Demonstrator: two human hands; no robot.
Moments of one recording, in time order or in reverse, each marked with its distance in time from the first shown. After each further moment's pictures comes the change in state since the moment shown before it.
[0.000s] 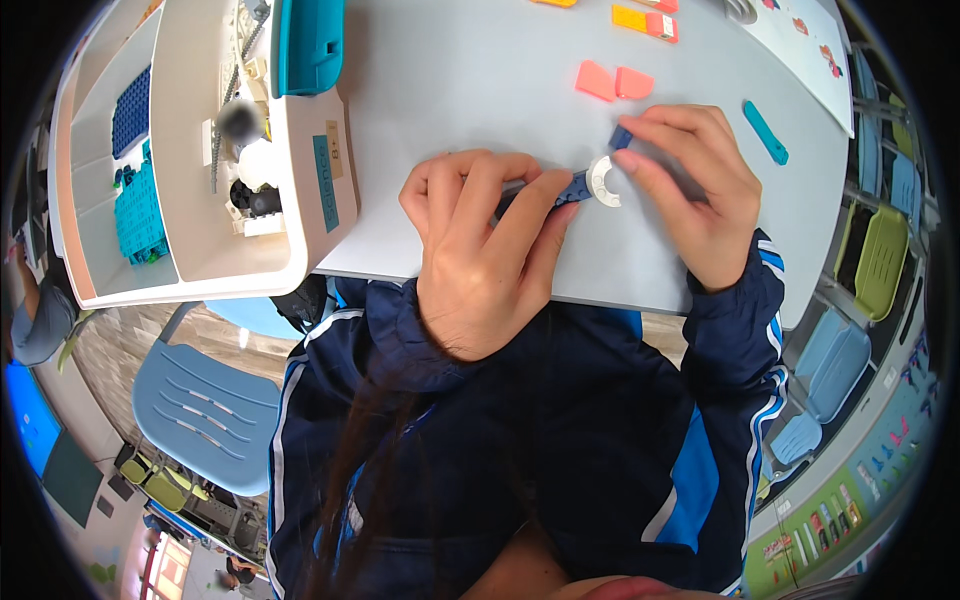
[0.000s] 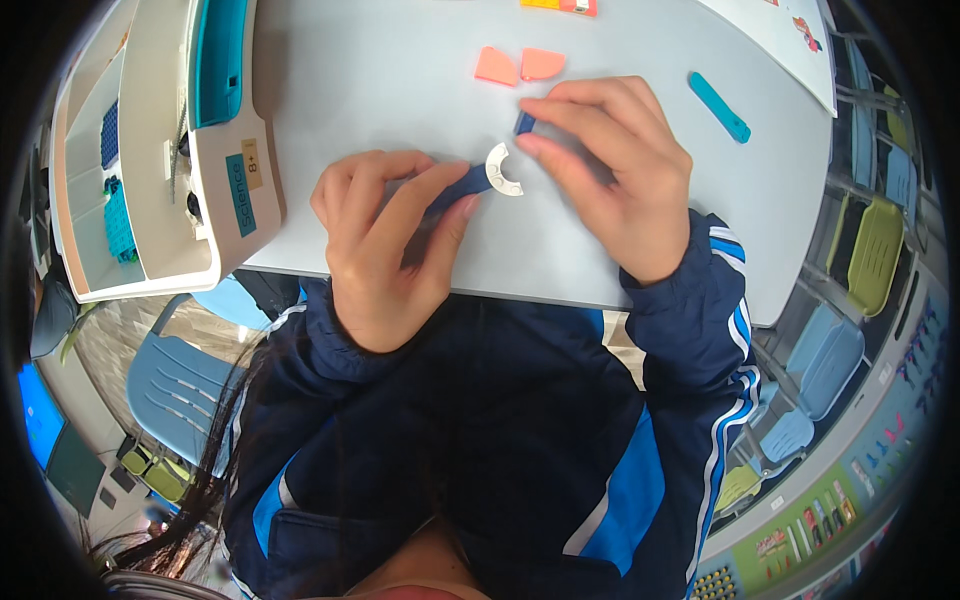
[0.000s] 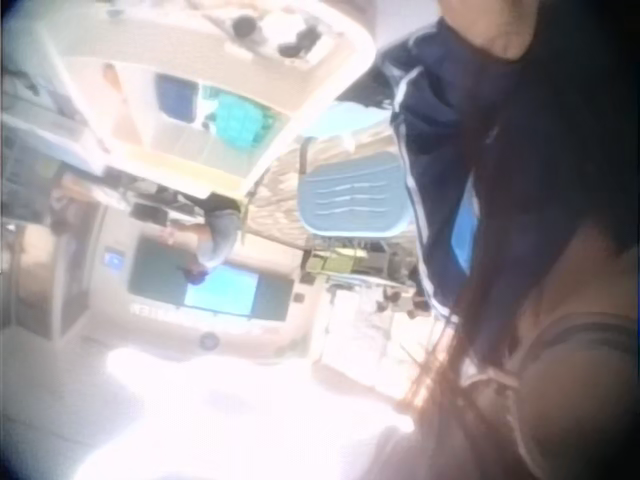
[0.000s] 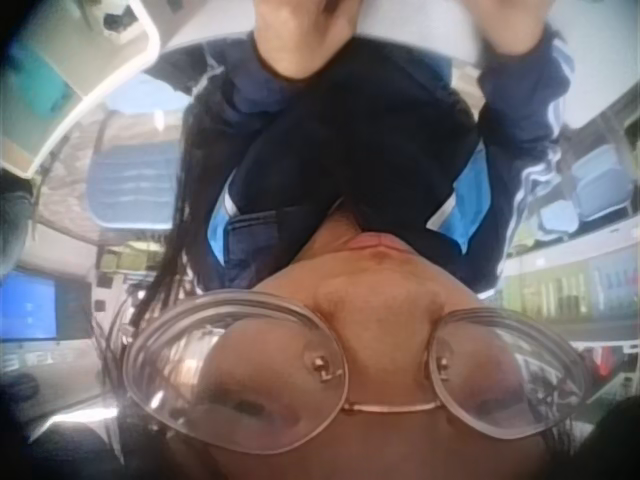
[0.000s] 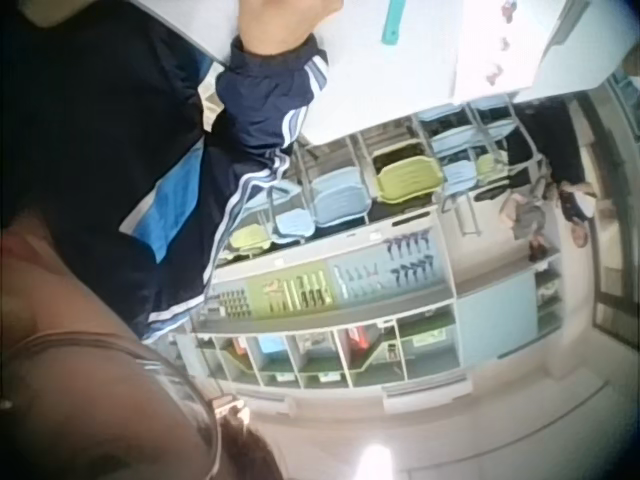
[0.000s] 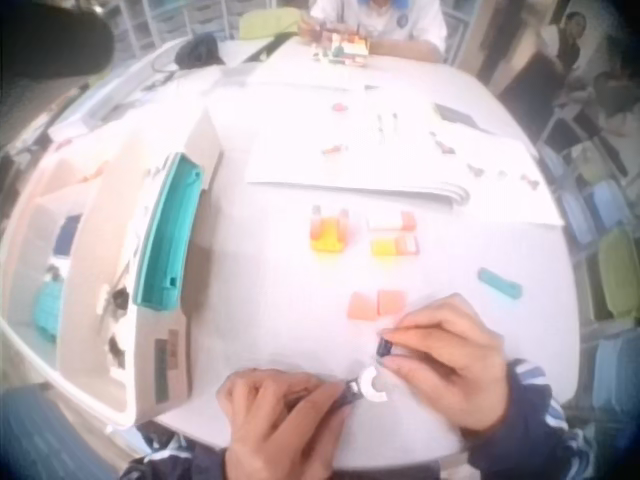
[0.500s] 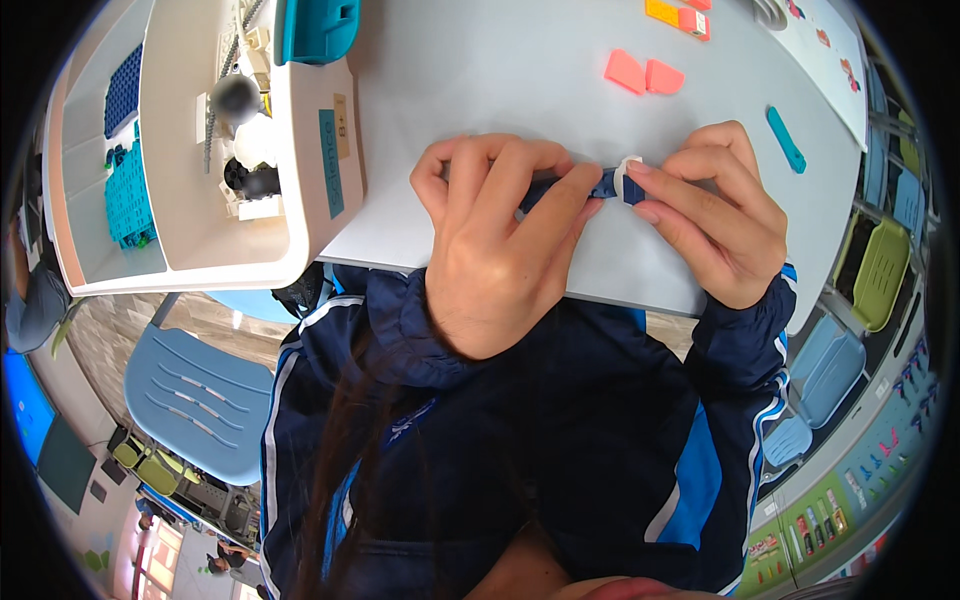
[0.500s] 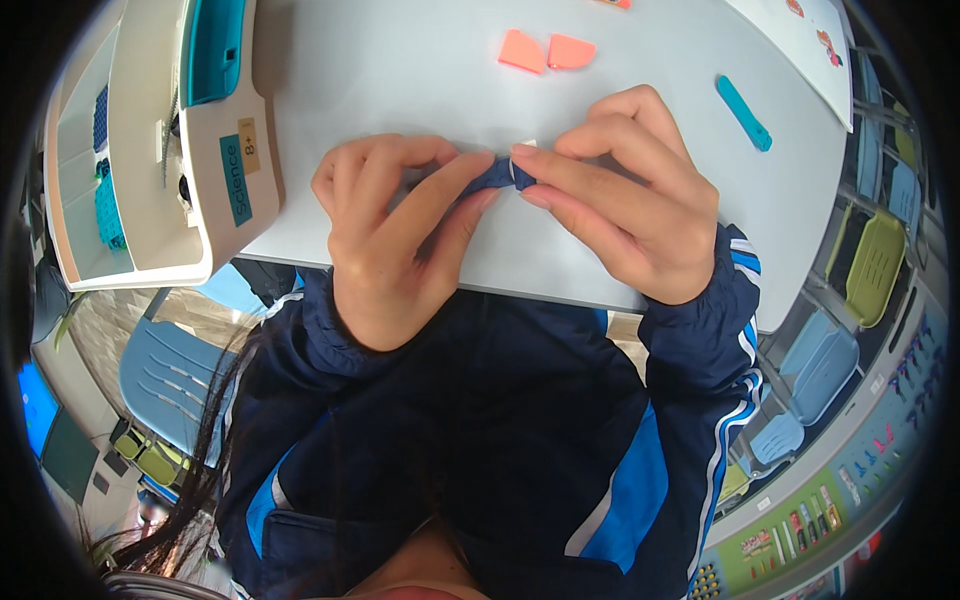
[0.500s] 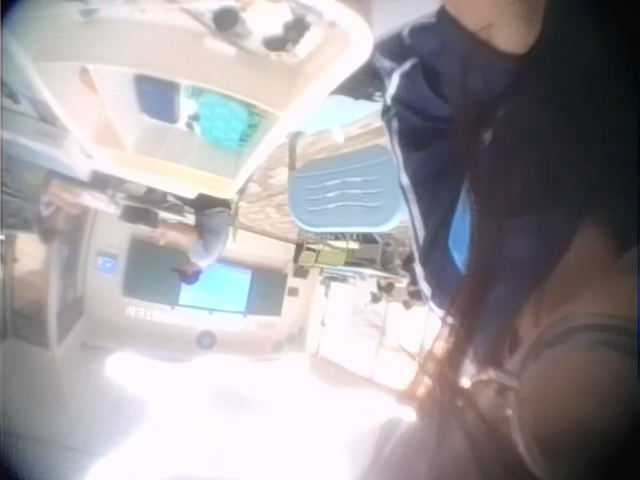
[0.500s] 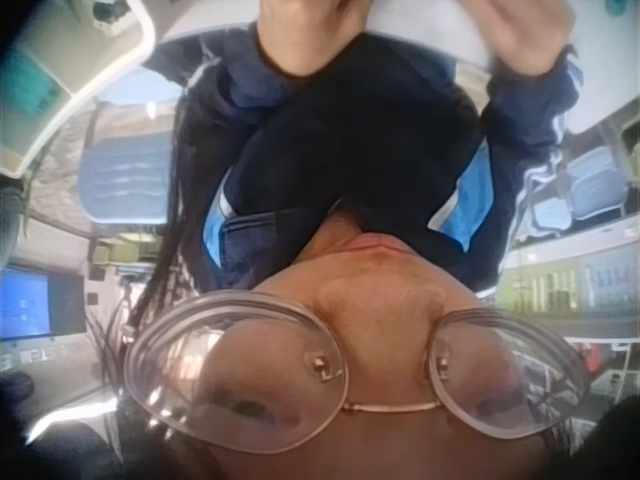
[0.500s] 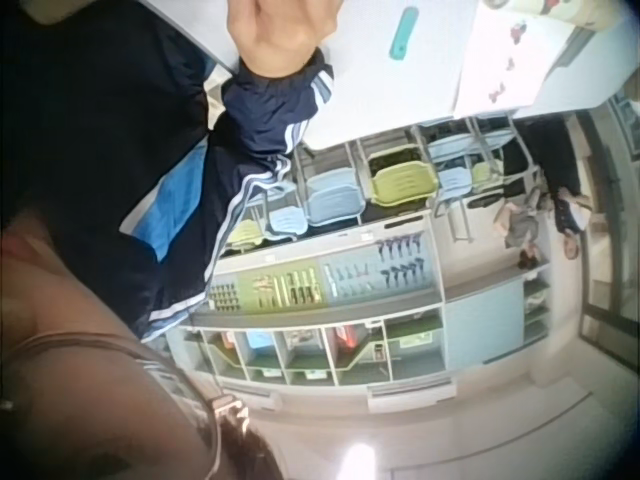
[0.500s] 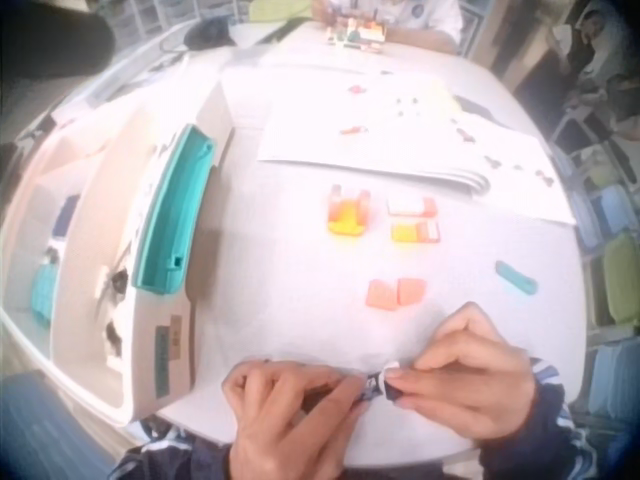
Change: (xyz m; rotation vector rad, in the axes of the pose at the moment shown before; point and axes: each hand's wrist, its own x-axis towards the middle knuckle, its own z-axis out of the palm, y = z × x) left_hand 0.001 -0.002 0.000 -0.007 -0.004 0.032; right_hand 0.003 -0.006 -0.013 0.085 -0.185 -0.239
